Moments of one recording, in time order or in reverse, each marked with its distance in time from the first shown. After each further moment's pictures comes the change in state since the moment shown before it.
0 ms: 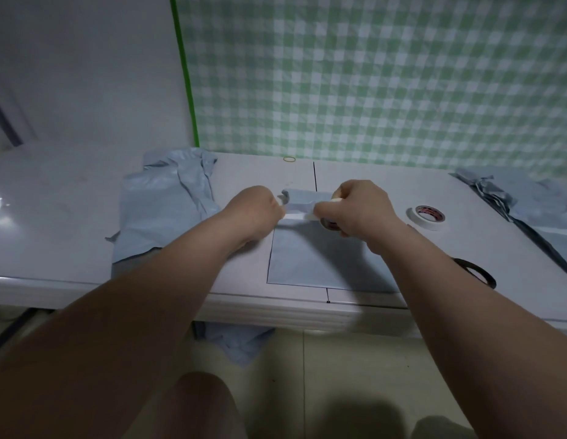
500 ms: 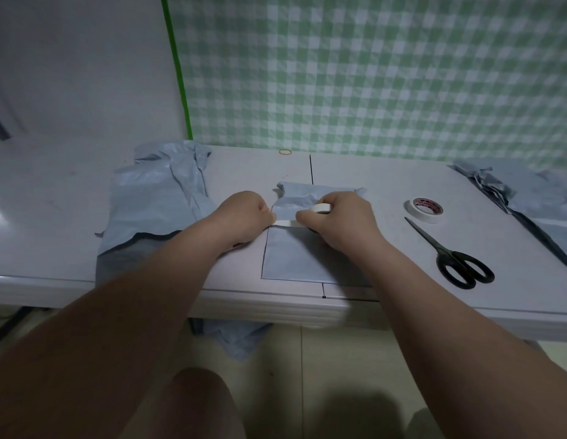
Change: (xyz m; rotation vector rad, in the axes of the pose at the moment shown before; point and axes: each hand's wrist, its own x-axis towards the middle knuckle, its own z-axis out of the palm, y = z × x) left_hand 0.006 -0.020 0.012 -0.008 -0.028 0.011; right_hand -0.013 0.013 0.023 -0.019 -0.005 -0.090
